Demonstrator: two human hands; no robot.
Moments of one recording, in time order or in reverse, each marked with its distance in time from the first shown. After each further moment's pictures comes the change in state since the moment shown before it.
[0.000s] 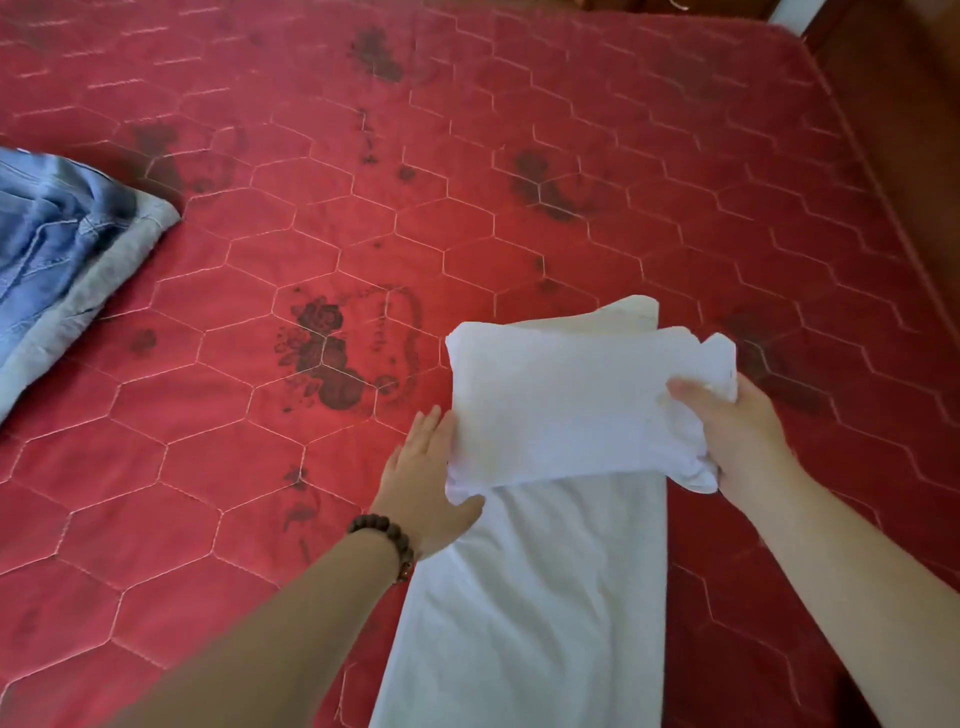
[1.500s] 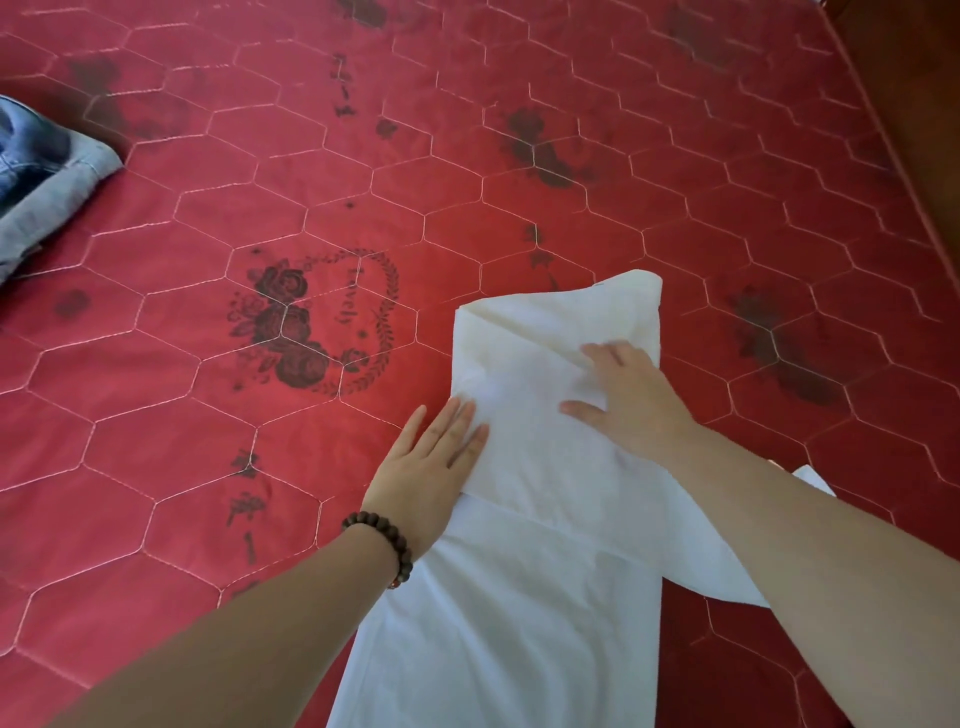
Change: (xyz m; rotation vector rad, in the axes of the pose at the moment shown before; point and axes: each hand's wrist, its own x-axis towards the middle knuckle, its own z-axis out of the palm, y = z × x) left_hand 0.030 -0.011 0.053 0.729 0.025 0.332; right_hand 0.061 0.043 0.054 -1.187 -0.333 -0.644
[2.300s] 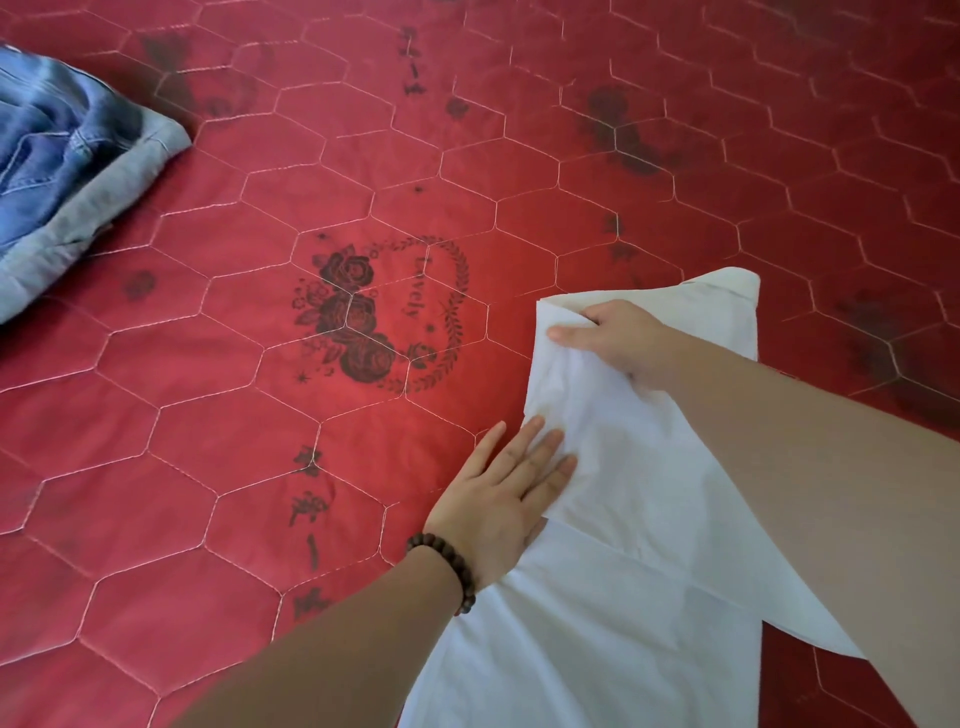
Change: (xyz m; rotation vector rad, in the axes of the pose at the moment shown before) left_hand -0.006 -0.004 0.018 0.001 0.224 0.139; right_hand 0.096 -0.074 0.006 0.724 -0.253 0.189
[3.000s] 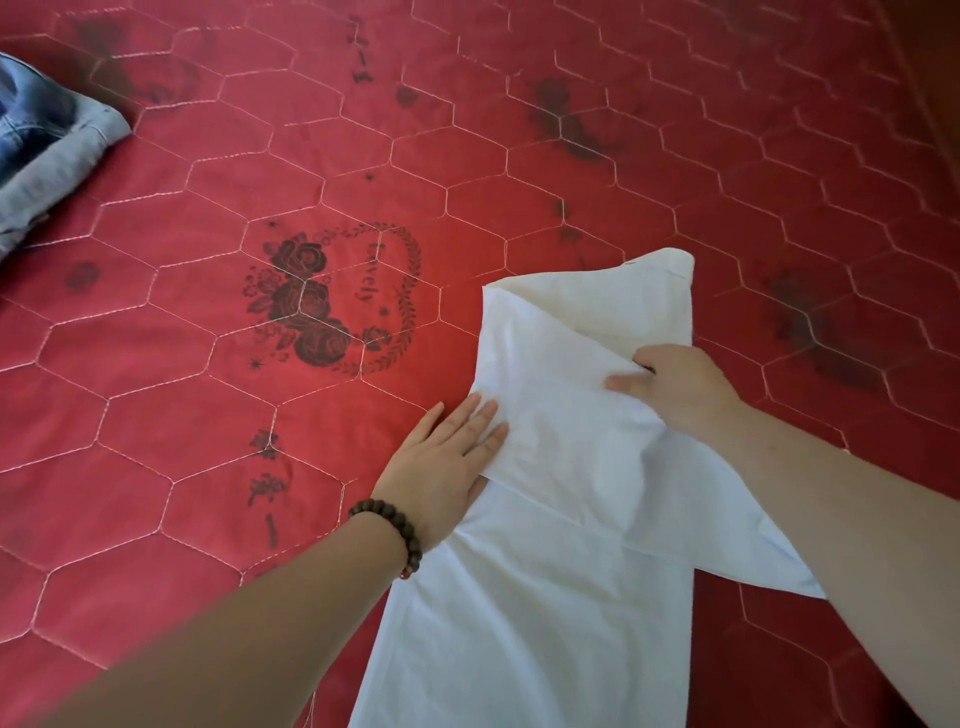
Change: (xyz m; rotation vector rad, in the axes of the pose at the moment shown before) left_hand -0.001 -0.008 -0.002 -0.135 -0.190 -0.088; right_hand -0.077 0.090 -0.044 -0.407 0.263 0.003
